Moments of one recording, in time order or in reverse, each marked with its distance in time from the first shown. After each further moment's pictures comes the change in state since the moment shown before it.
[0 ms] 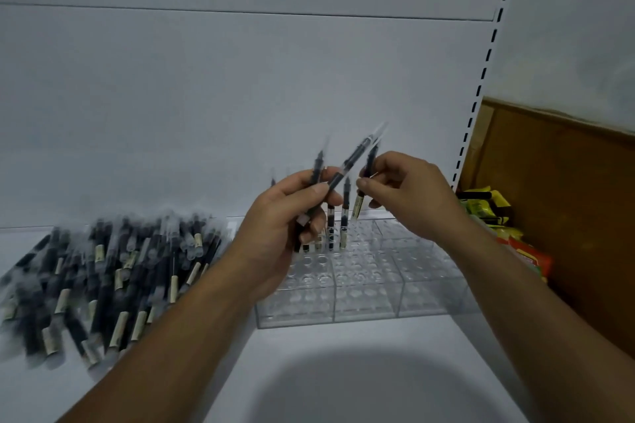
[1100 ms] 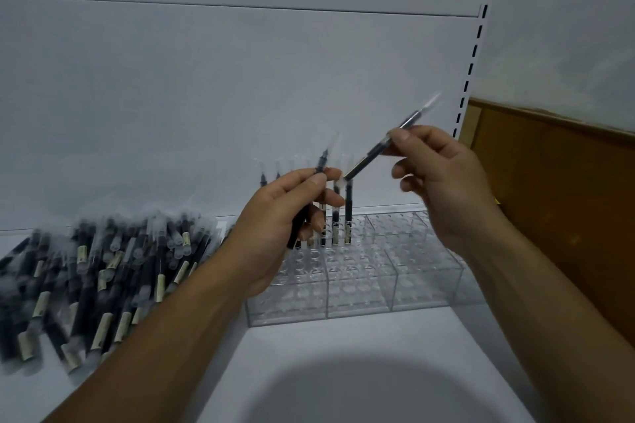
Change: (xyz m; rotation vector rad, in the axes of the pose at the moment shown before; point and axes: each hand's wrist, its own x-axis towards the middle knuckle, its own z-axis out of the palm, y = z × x) left_hand -0.004 -0.001 0.005 0.159 0.009 -0.009; right_hand -0.023 -0.015 -0.022 0.731 0.173 0.083
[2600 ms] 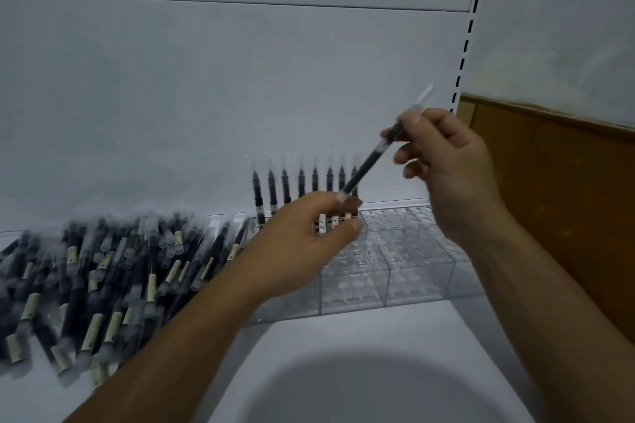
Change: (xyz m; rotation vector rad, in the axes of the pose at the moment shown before) left_hand -0.005 -0.012 0.011 0.744 -0.137 0.068; right_hand -0.001 -0.006 -0.006 0.027 0.038 -0.129
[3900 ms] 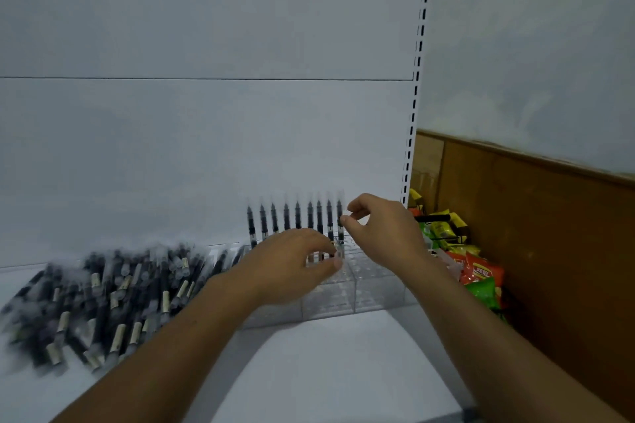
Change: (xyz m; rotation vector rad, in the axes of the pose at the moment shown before) left_hand -0.004 0.019 -0.006 0.566 -0.155 0.123; right_hand -0.020 0.010 -0.003 -1.128 -0.139 -0.012
